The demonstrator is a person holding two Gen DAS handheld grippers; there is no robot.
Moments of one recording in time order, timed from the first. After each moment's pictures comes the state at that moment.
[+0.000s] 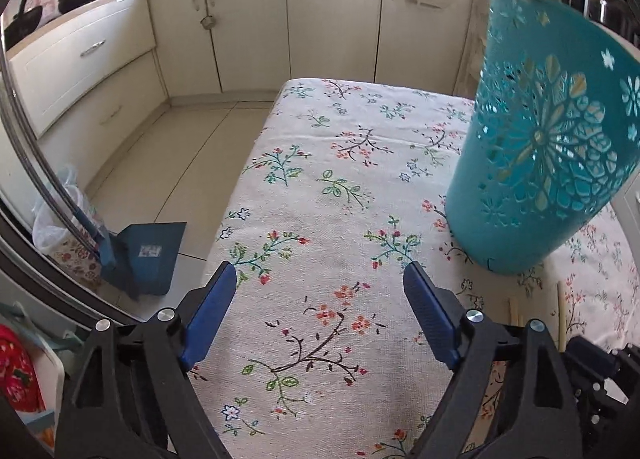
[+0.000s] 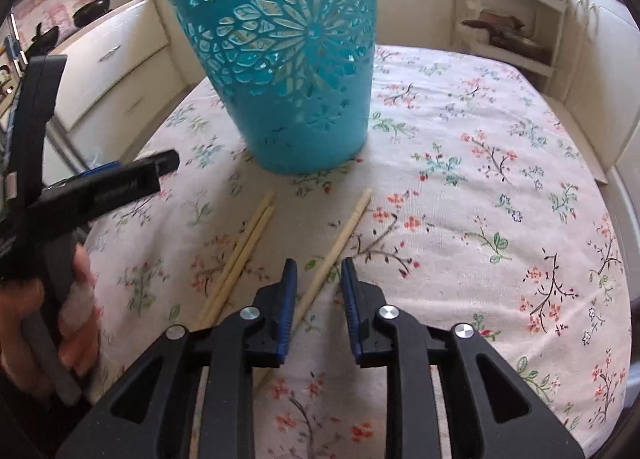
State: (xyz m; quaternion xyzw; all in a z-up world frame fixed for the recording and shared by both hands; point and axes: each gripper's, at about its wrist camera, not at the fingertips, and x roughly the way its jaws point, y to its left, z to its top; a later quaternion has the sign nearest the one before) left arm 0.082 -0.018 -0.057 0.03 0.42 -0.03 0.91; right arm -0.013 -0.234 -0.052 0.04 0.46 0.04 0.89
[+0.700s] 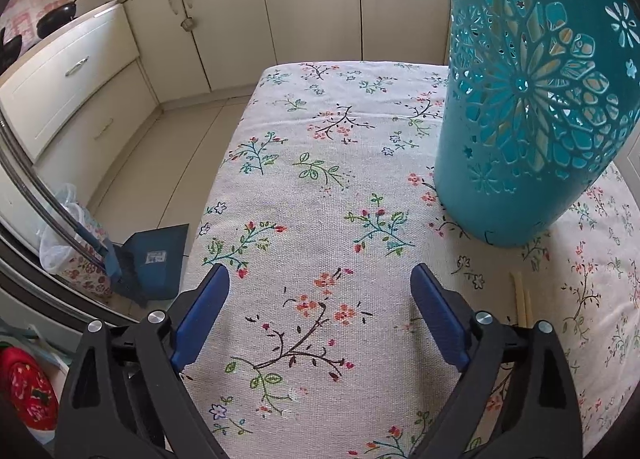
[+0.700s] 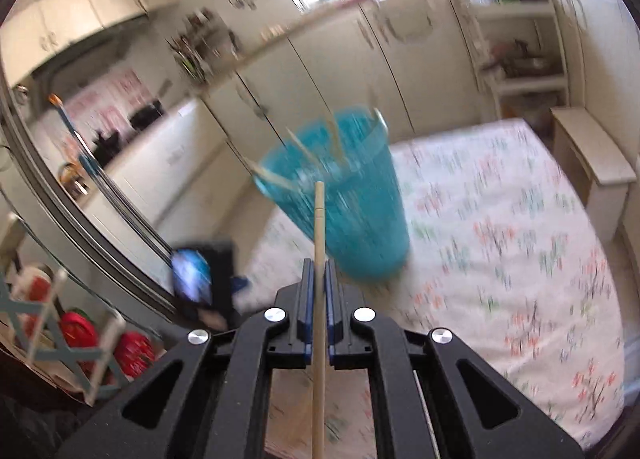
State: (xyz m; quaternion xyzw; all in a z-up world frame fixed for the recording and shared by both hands) left arm 0.084 -0.035 -0.066 0.07 0.44 -0.04 0.90; right arm -0.049 -0.282 0.078 0.20 0.32 0.14 0.91
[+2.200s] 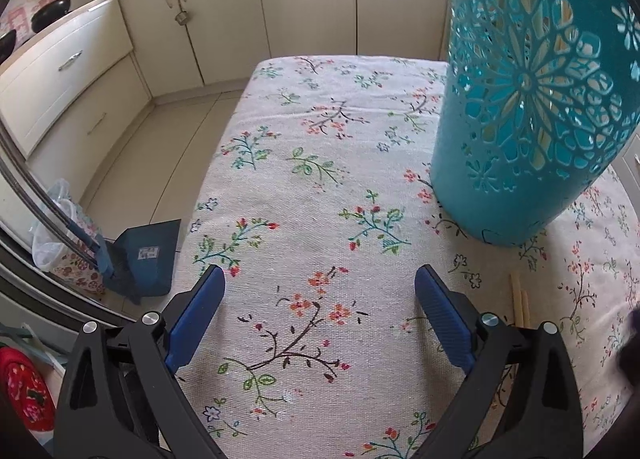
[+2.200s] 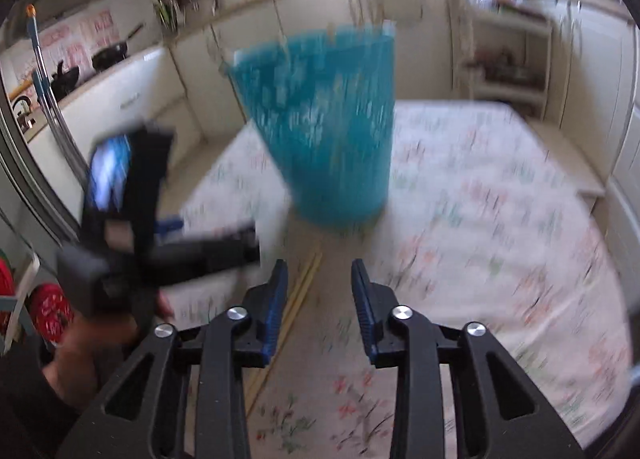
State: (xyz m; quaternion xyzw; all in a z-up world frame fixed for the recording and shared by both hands) left arm 0.087 -0.034 -0.068 0.06 0.44 -0.05 0.89; right arm -0.041 -0.229 -0.017 0.09 0.39 0.06 0.92
